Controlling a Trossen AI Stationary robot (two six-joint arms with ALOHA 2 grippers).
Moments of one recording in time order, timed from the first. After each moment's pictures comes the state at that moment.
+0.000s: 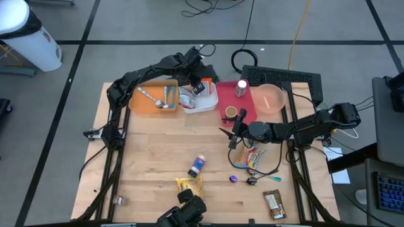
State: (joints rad) left arm 0.67 2.07 1.83 -0.76 0.13 0.20; right arm 0.07 1.34 0.51 0.57 0.47 -0.17
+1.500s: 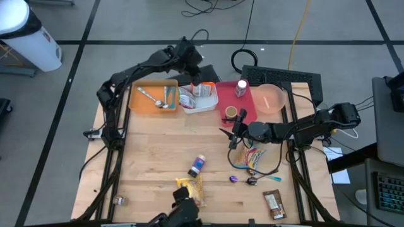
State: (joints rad) left arm 0.67 1.93 1.82 -0.68 0.10 0.17; right arm 0.07 1.34 0.51 0.55 0.47 -0.17
